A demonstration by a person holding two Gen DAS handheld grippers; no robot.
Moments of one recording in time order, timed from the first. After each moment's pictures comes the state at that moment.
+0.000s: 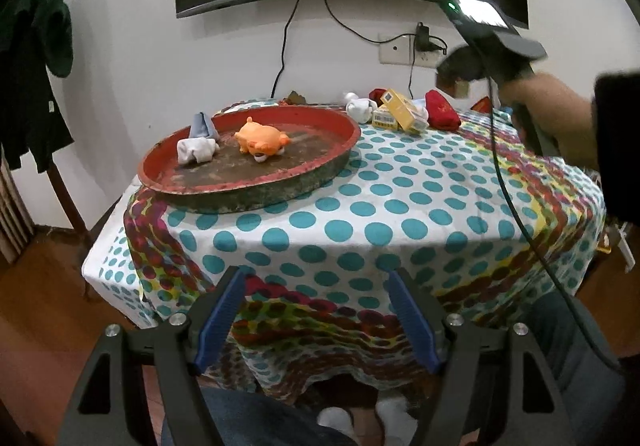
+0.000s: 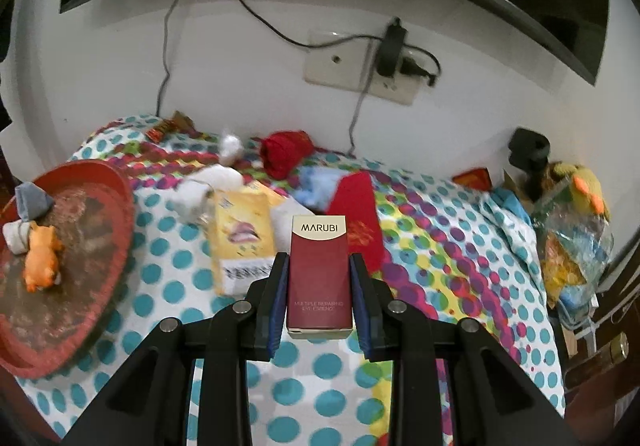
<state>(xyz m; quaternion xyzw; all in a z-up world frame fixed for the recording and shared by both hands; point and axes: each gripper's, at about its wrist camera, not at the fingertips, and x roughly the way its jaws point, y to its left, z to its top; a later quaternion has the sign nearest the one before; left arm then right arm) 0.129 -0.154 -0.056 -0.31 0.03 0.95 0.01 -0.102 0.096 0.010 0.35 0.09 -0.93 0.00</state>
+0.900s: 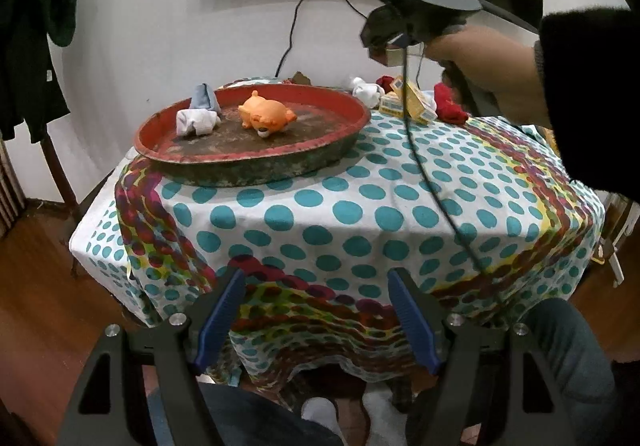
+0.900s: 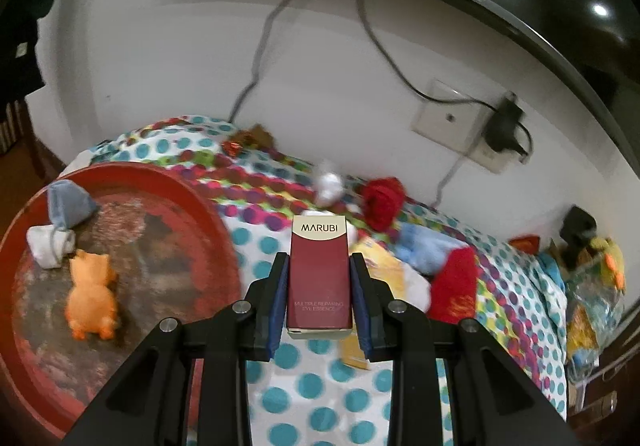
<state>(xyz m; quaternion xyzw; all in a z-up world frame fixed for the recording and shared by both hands) 0.122 -0.171 -0.066 -0.33 -0.01 0.94 0.01 -0.124 -0.033 0.015 0.33 0.16 -0.93 0.06</state>
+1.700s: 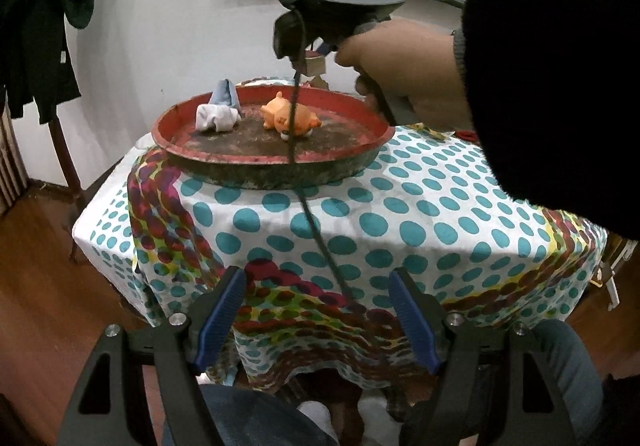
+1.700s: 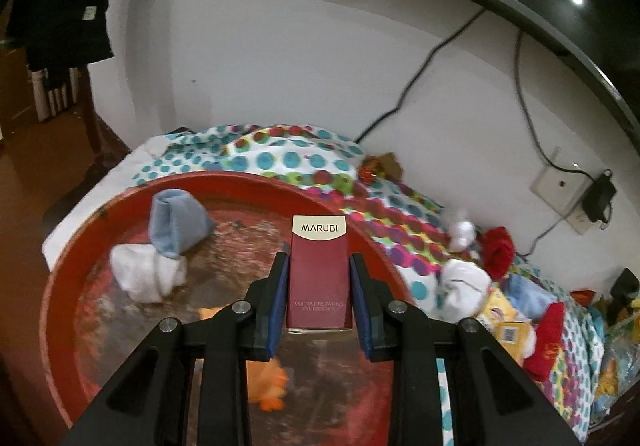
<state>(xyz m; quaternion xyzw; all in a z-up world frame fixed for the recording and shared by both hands) 0.118 -0.193 -0.064 -0.33 -0.05 0.94 0.00 -0.113 -0.175 0.000 0.33 0.20 -0.91 0.17</state>
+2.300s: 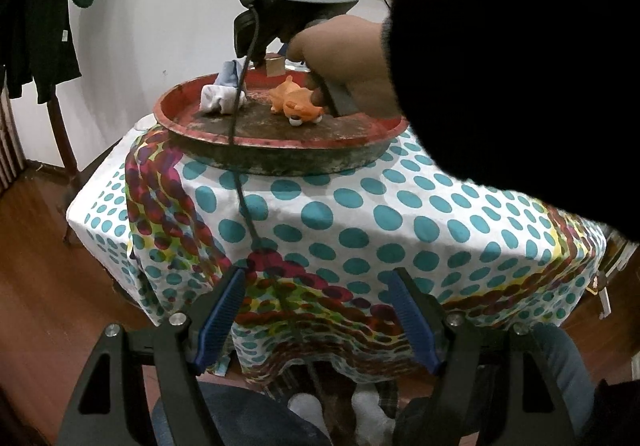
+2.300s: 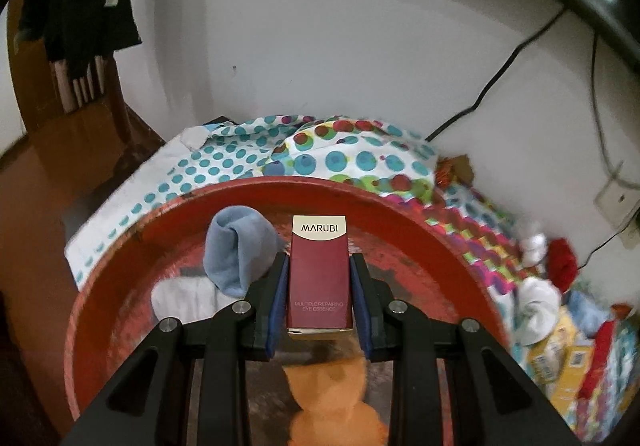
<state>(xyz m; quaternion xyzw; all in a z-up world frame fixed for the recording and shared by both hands) 0.109 -0.206 -0.072 -0.35 -0.07 0.93 0.00 -0.142 -0.232 -0.028 0.38 0.17 -0.88 0.23</state>
